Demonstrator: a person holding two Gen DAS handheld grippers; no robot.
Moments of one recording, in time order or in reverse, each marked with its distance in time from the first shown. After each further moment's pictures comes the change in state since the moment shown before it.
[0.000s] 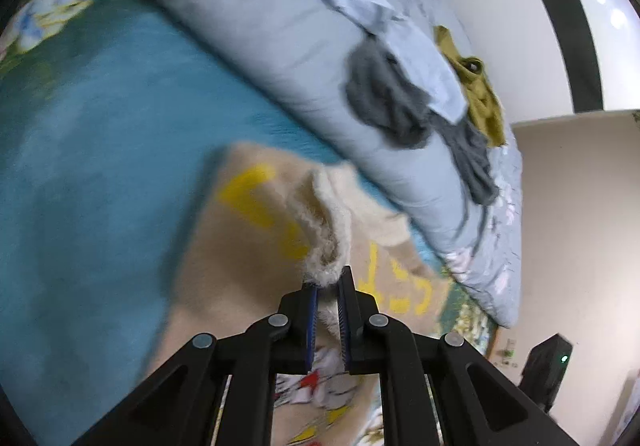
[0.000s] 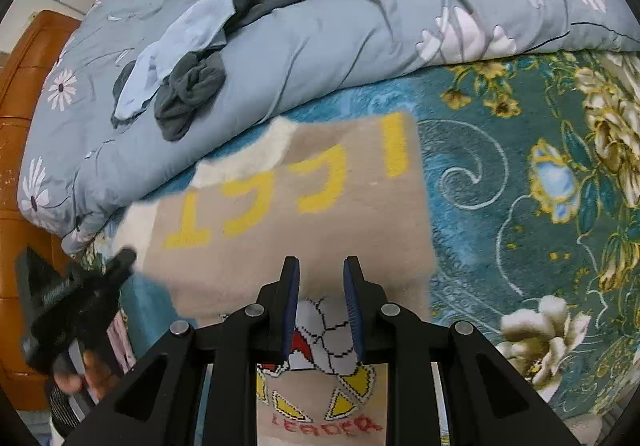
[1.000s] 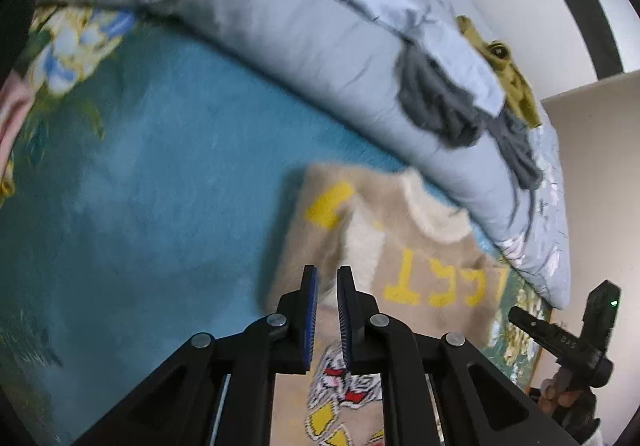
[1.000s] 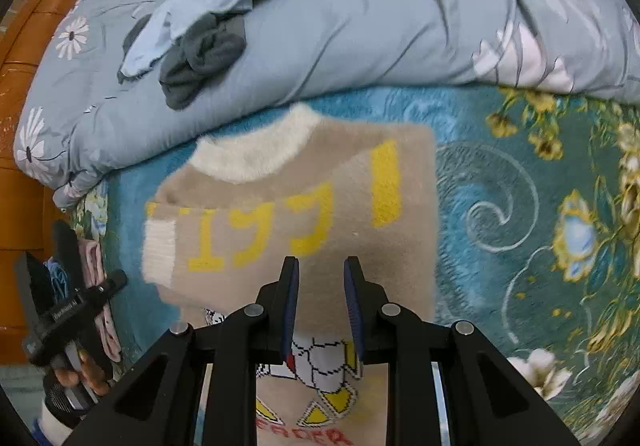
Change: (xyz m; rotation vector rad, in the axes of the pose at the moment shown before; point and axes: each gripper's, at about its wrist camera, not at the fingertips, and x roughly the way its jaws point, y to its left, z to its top) left arm -0.013 0.015 0.009 0.151 -0.020 0.141; right arm 0.014 0.002 0.033 -0.170 0.061 -0.022
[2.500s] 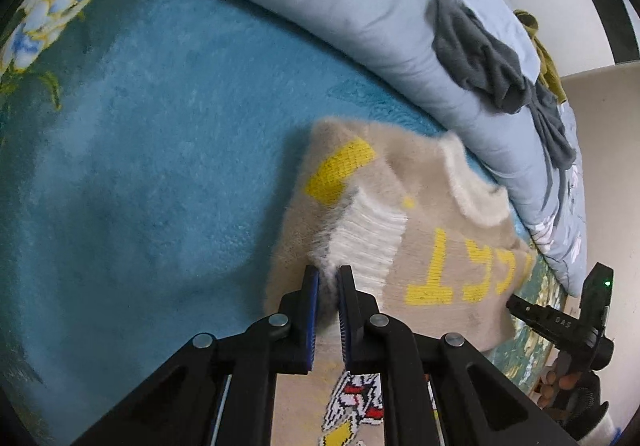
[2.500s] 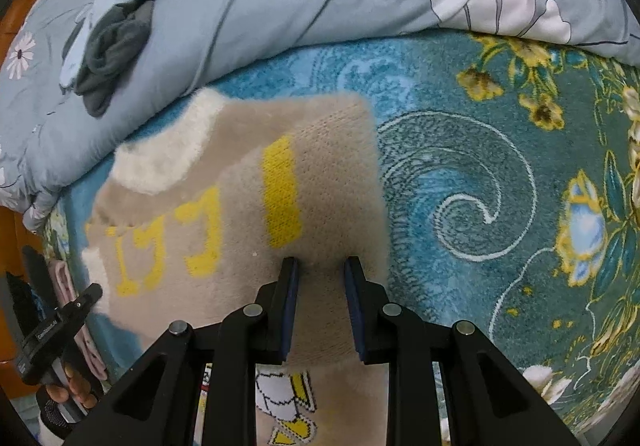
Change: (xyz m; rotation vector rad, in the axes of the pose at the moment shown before) left arm 0.064 0.020 -0.003 -0.005 0.120 0.060; right arm 0.075 -0.040 0.019 0.132 0.108 -0.076
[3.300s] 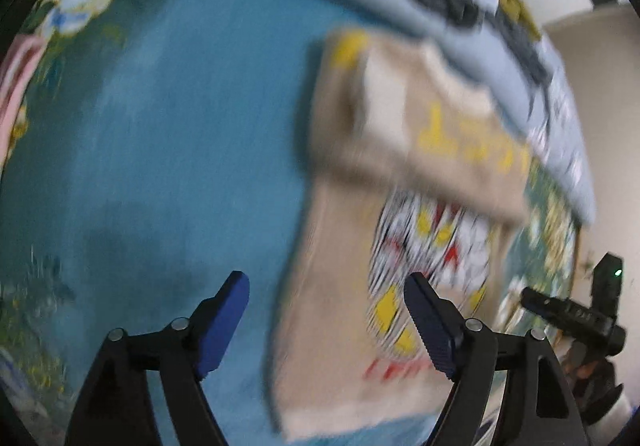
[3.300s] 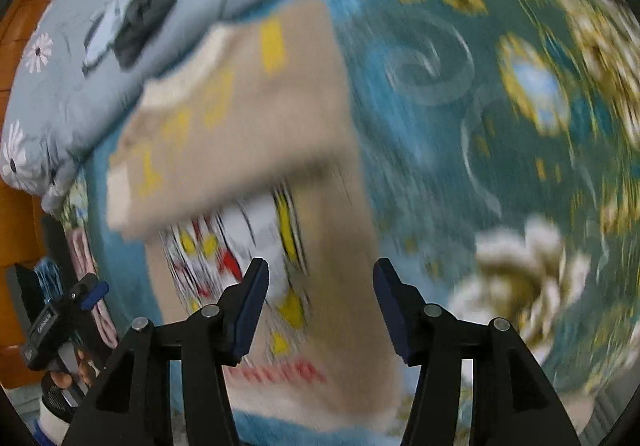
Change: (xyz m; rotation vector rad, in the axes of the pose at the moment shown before) left arm -0.049 0.021 -0.106 0.150 0.096 0.063; right arm -0.024 -0.020 -0.141 0.095 0.027 0.055
